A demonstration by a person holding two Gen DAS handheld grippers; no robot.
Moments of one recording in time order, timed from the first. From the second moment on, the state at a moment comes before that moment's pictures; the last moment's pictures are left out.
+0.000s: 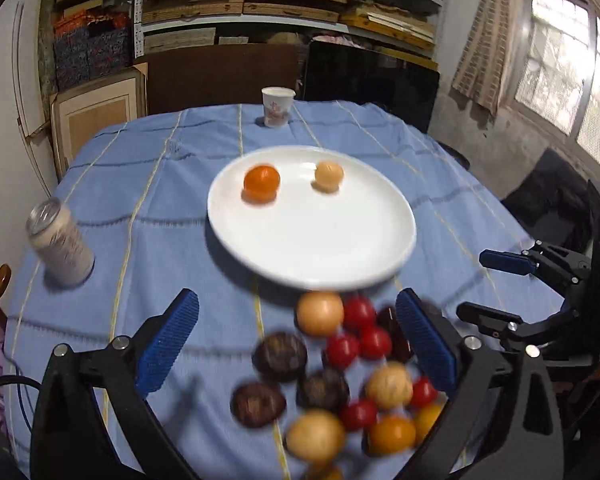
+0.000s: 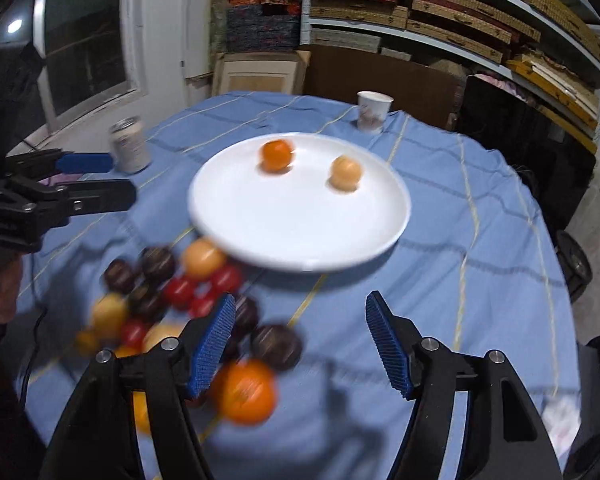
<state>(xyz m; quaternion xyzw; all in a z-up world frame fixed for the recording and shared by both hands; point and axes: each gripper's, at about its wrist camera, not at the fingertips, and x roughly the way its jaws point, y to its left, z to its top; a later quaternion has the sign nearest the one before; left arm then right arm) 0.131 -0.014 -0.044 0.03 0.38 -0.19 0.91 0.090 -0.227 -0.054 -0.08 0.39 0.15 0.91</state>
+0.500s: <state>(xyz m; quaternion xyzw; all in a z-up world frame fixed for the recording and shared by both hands) 0.040 0.016 -0.102 0.03 0.41 -0.16 0.90 0.009 -0.170 -0.092 -0.09 0.40 0.20 0.89</state>
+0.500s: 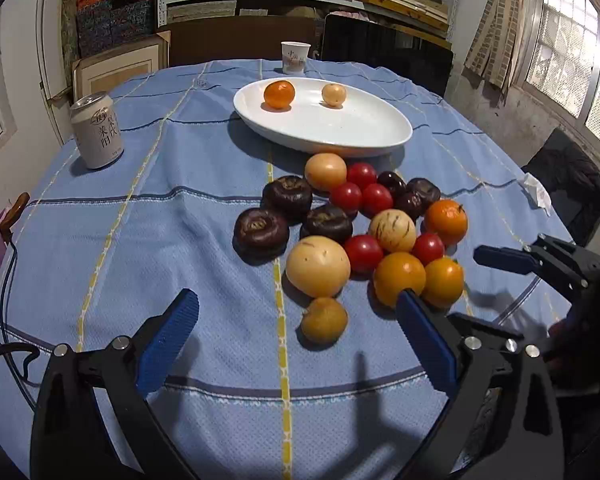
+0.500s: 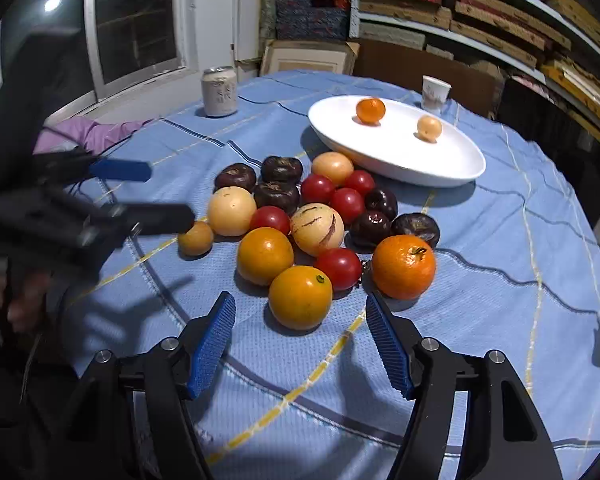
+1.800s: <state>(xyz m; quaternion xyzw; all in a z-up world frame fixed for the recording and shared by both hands) 0.041 -0.013 -0.127 0.09 0.44 -0.15 0.88 0.012 -0.207 -0.103 -0.01 0.37 0.21 0.90</state>
